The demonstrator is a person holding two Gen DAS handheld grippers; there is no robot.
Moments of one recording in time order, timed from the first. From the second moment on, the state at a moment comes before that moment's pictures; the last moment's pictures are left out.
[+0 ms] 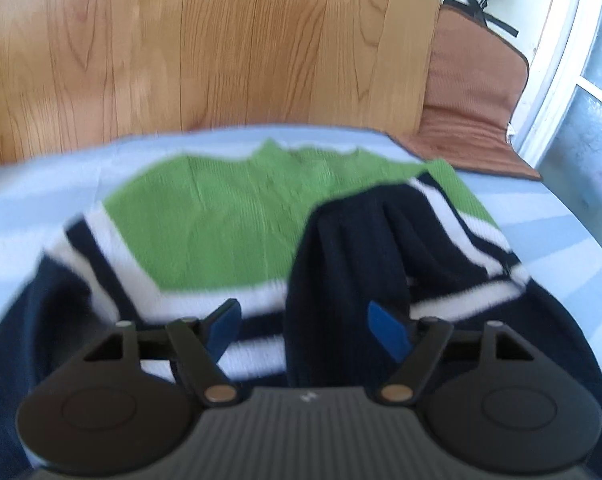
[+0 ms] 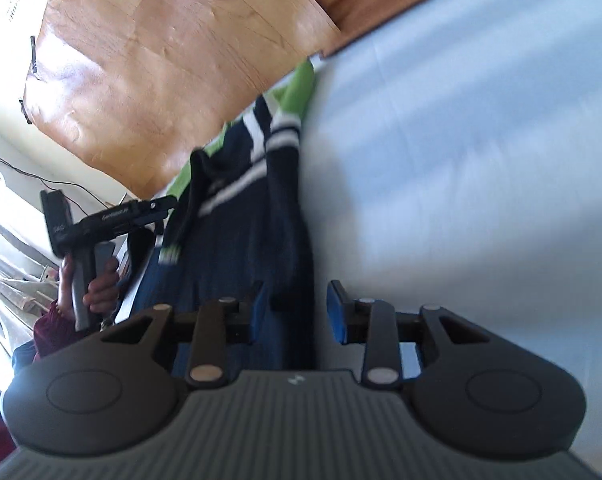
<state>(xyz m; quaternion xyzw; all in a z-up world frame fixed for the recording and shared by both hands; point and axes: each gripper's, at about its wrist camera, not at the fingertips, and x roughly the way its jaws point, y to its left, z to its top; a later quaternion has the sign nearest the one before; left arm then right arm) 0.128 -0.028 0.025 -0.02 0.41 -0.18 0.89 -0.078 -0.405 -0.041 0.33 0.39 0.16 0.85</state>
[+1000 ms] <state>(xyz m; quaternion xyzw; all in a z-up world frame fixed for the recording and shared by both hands) 0.167 0.027 0.077 0.09 0.37 -0.08 0.92 0.123 -0.255 -0.039 0.22 0.41 0.27 0.85</state>
